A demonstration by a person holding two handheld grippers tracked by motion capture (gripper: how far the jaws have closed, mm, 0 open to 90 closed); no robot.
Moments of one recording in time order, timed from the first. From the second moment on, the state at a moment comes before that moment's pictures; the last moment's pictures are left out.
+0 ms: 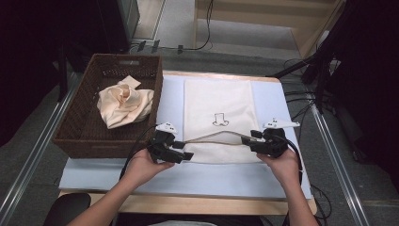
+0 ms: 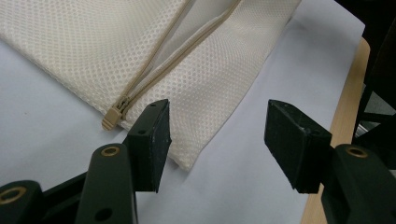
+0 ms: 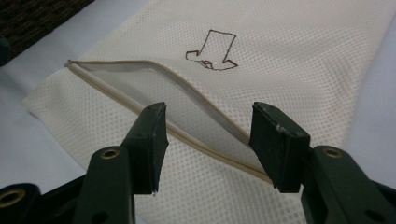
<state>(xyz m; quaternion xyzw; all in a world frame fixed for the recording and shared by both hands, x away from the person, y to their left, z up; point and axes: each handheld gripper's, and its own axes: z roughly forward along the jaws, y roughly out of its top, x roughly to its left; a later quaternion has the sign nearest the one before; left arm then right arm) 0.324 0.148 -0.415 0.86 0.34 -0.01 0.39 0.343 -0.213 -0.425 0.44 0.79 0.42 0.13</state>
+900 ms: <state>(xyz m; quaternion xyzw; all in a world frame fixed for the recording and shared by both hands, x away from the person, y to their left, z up) 0.324 0.146 -0.418 0.86 0.34 -0.03 0.38 0.340 -0.198 -0.426 0.43 0.80 0.40 0.12</state>
